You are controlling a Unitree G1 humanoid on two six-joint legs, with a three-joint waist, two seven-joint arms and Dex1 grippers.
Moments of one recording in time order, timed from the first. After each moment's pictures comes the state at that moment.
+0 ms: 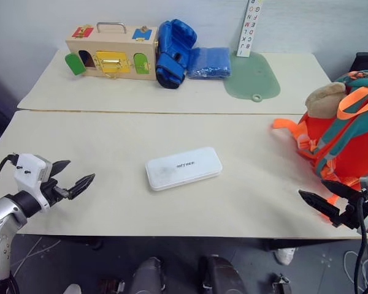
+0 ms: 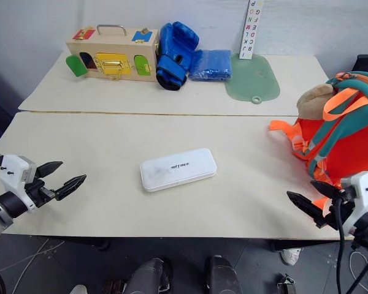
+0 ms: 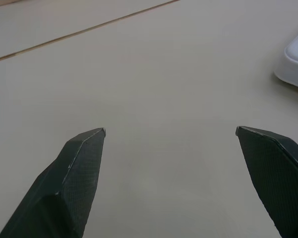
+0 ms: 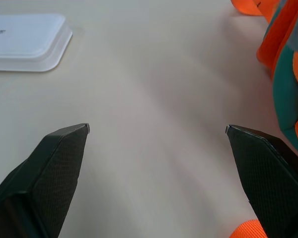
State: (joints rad) left arm 0.09 0.73 0.53 -0.23 -0.45 0.47 -0.67; right arm 0.28 -0.75 -0.65 -0.34 0.69 0.66 0.81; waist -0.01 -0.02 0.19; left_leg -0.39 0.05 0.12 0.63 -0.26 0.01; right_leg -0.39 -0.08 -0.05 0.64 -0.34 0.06
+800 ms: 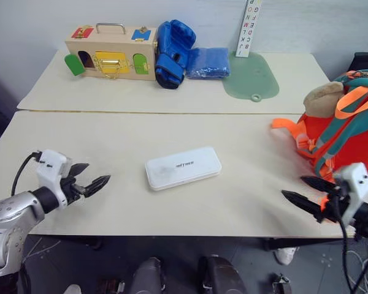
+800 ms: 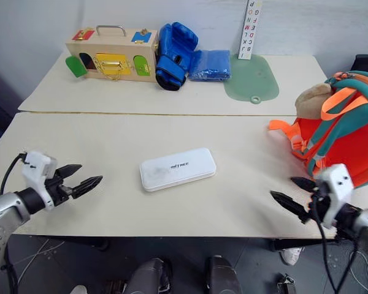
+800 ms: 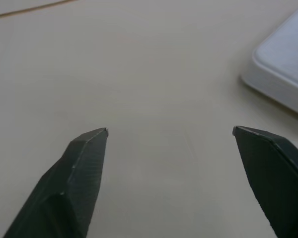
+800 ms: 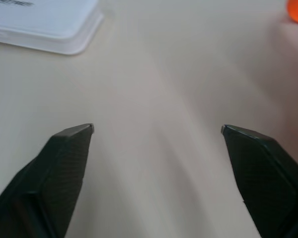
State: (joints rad) left arm 0.01 0.72 0.40 -0.37 -0.50 0.73 -0.58; right arm 0.15 -0.79 -0.45 -0.42 0.62 0.63 0.82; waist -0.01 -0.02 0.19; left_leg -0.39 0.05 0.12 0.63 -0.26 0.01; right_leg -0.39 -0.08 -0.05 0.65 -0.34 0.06
